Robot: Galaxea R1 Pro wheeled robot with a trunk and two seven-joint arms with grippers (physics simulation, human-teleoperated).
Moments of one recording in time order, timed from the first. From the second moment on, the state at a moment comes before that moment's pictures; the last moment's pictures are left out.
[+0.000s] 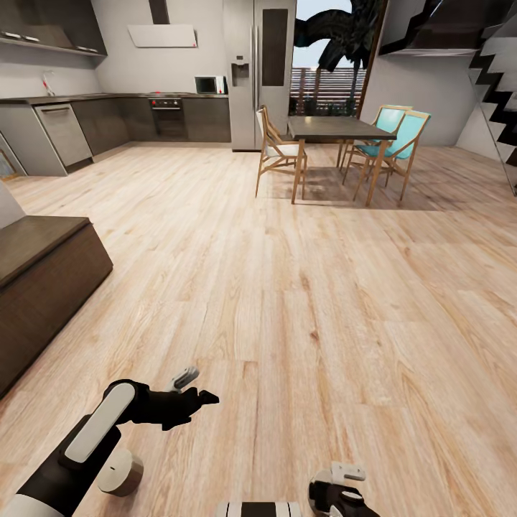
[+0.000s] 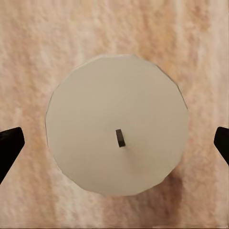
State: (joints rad) left arm -0.45 0.23 -0.28 -1.28 1.42 0.99 0.48; right arm -0.46 0.05 0.51 -0.29 -0.64 0.07 -0.28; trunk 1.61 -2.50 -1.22
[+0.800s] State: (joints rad) left arm -0.45 0.23 -0.28 -1.28 1.42 0.99 0.48; right arm -0.54 0.05 0.51 -0.31 -0.64 0.23 -0.28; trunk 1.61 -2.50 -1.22
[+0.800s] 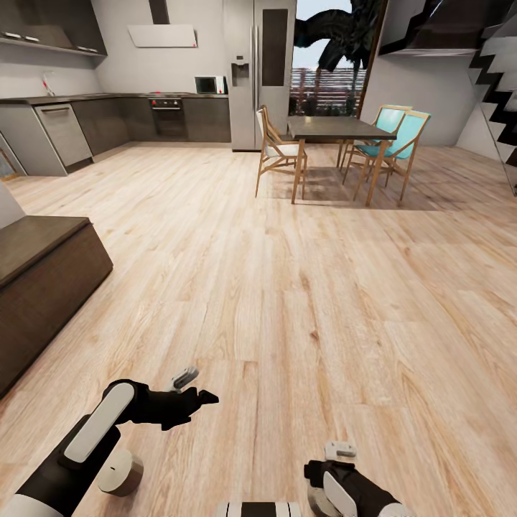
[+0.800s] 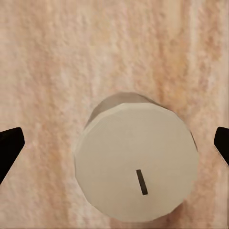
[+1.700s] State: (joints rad) left arm -0.45 0.23 -0.28 -1.28 1.42 0.99 0.48; right arm -0.57 0.05 0.51 -0.29 -0.64 0.26 -0.28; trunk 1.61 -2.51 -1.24
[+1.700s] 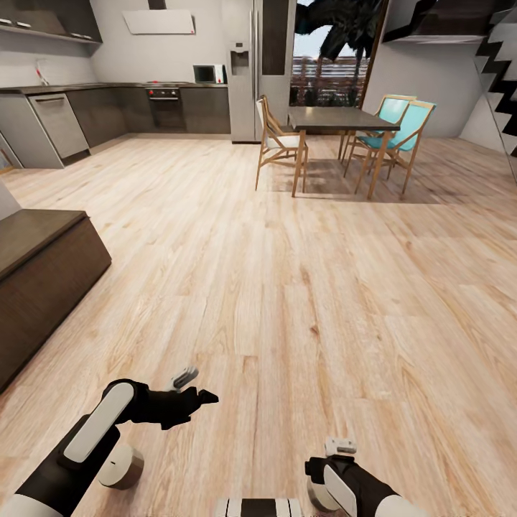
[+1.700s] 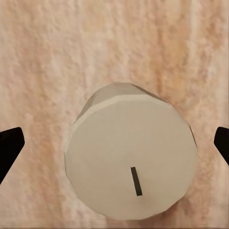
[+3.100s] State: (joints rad) left arm -0.45 0.31 -0.31 -1.34 1.63 1.00 0.44; right arm -0.57 0.05 0.51 -0.29 -0.63 0.25 -0.25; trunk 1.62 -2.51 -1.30
